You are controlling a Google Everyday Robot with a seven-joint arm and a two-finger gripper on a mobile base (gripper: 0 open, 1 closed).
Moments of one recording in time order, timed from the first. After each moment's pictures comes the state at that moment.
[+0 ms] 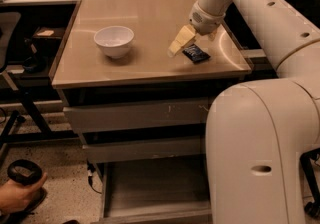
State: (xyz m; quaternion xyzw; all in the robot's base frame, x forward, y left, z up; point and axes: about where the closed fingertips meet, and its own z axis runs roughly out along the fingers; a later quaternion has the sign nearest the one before) arm 0.727 -0.116 0.831 -0.33 0.93 0.10 0.12
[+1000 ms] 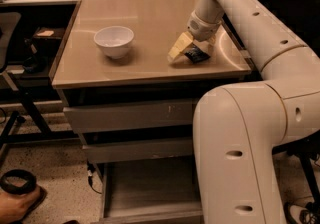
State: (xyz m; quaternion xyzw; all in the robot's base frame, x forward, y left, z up) arm 0.746 -0.125 0.791 -0.31 0.94 0.10 0.09
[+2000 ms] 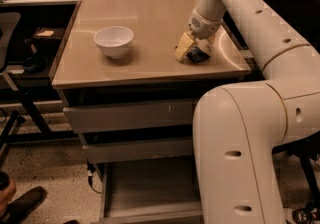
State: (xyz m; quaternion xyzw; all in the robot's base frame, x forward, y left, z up) arm 0.746 -0.125 0.793 -0.31 0.94 0.10 0.09
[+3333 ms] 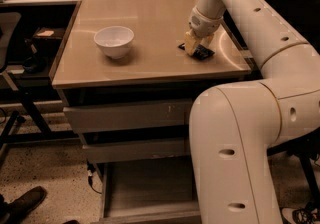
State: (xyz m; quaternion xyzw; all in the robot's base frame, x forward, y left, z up) arm 0.746 -0.125 0.802 -0.31 0.94 0.10 0.09
